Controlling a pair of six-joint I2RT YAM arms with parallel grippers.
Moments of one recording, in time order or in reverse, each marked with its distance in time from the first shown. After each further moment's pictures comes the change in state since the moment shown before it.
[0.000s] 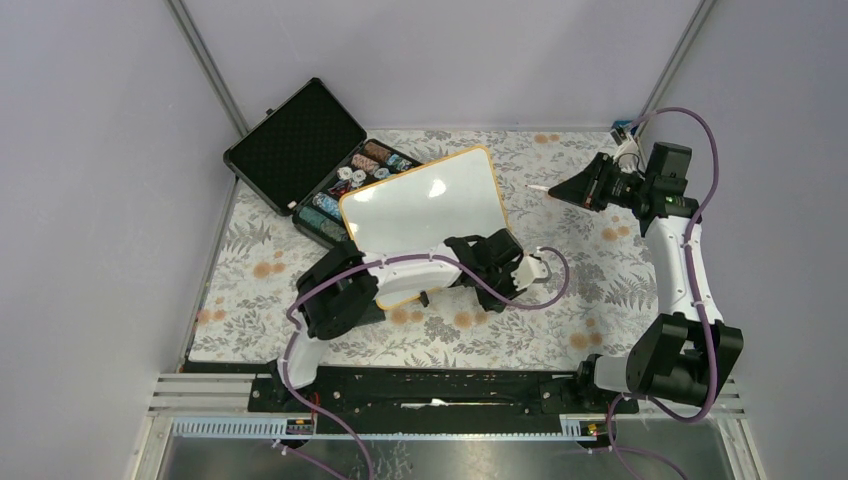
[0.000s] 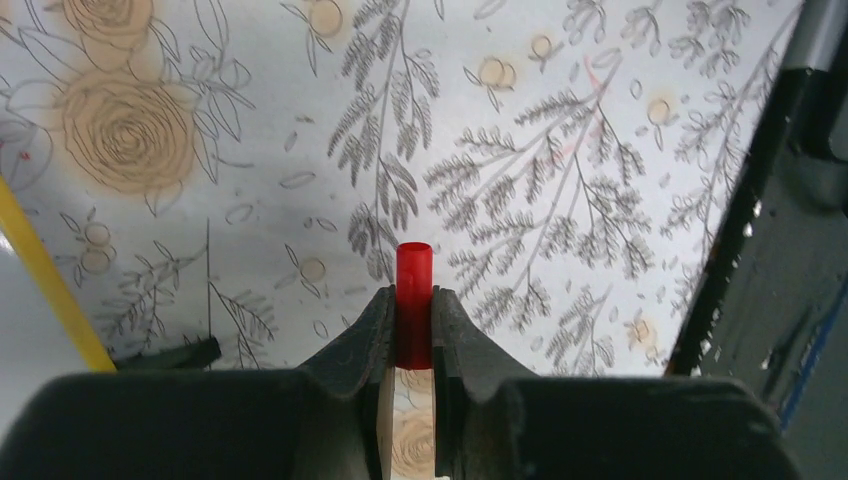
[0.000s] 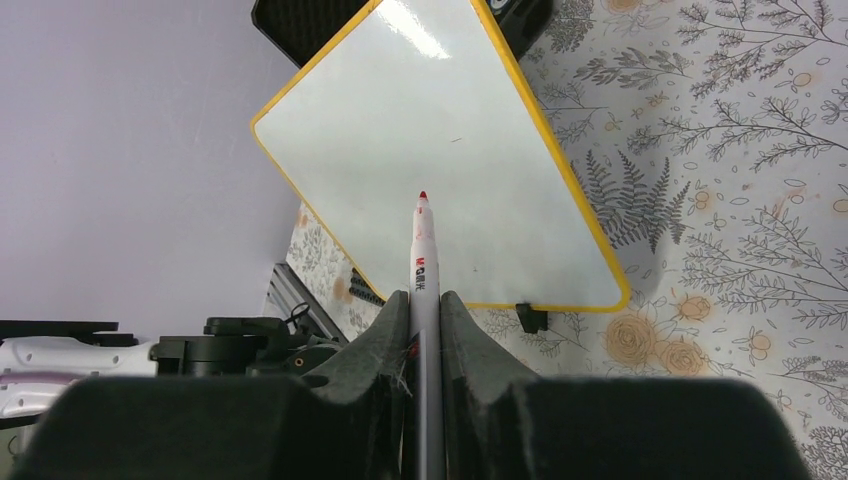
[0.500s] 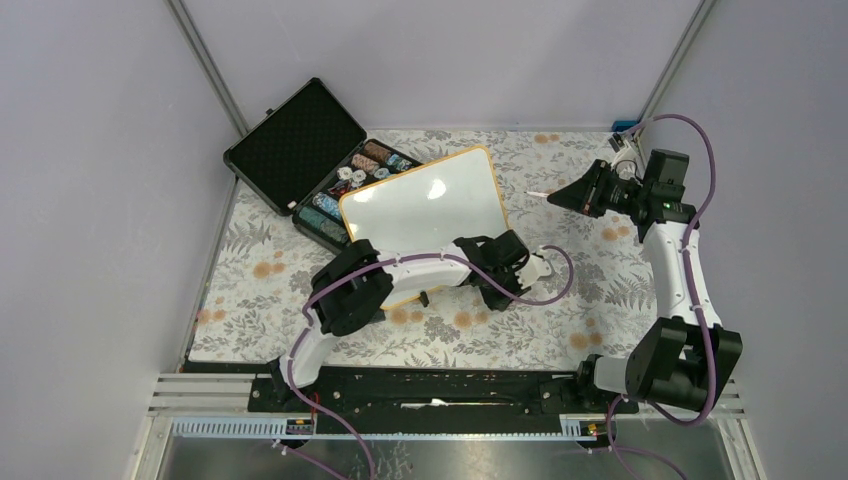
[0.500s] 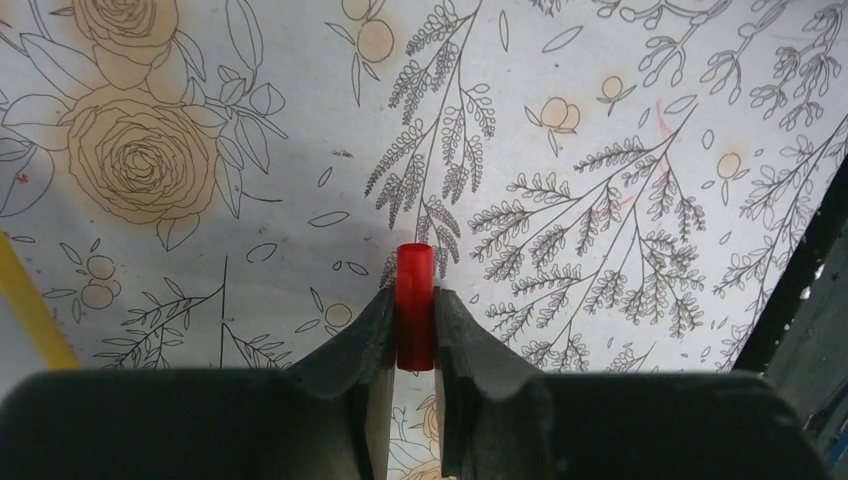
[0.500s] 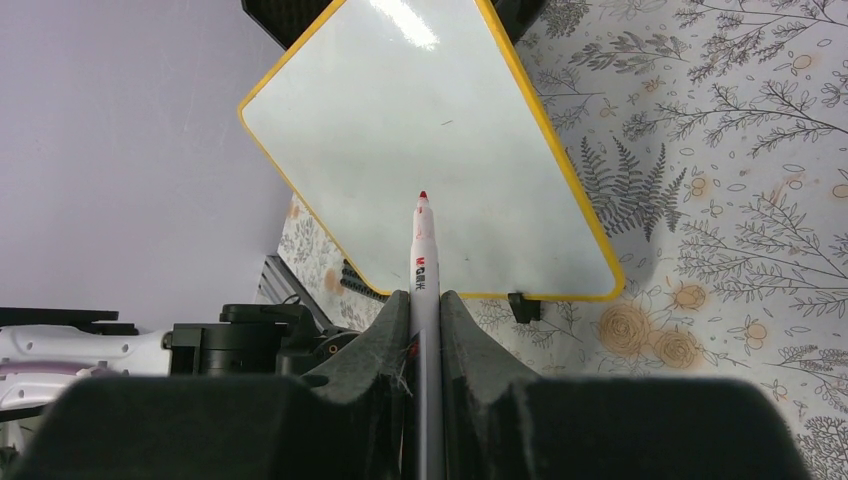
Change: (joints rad) left arm 0.000 0.113 0.091 0.000 -0.052 -0.050; right arm -0.003 -0.021 -0.050 0.011 -0.003 -0.029
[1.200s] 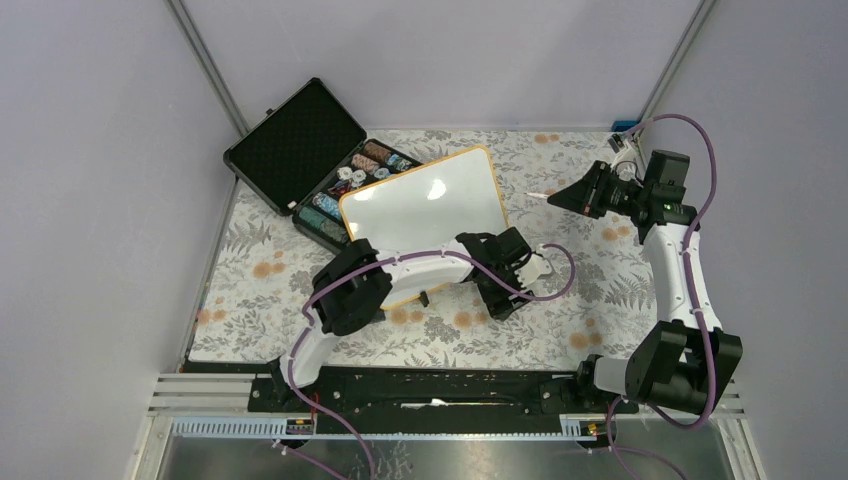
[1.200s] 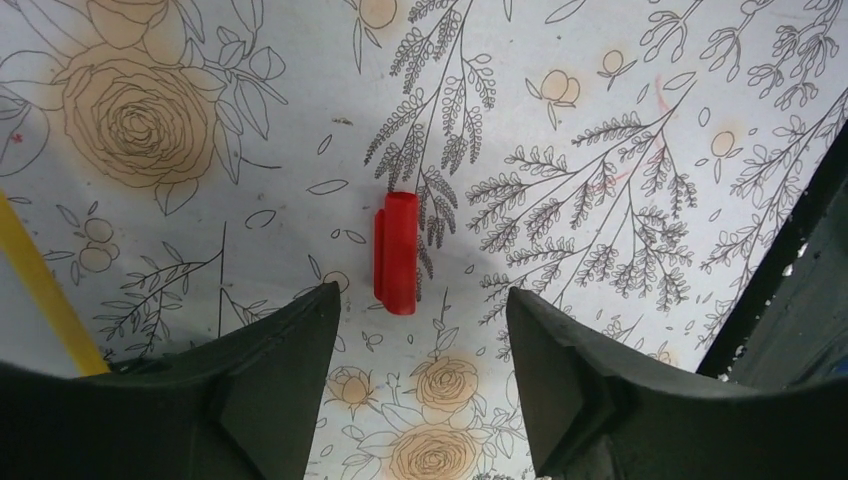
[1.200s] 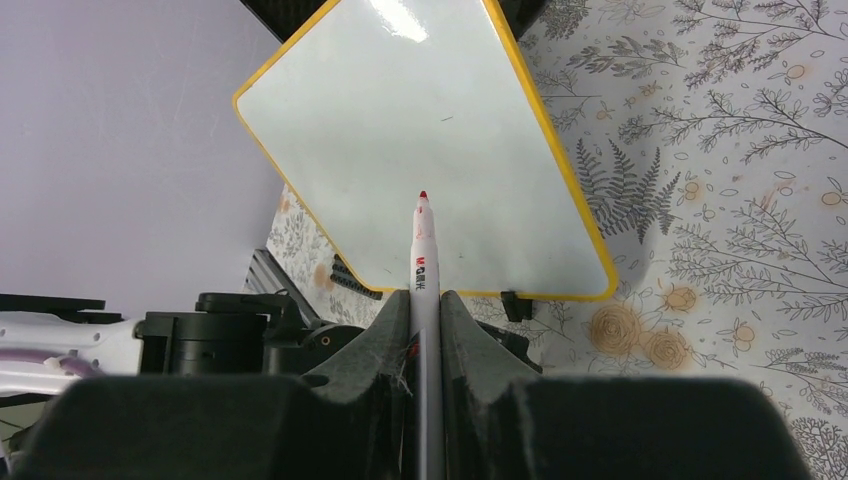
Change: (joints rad) left arm 0.003 0.008 0.057 -0.101 -0.012 -0.018; right arm 0.000 -0.017 -0.006 -0.006 -0.003 -0.038
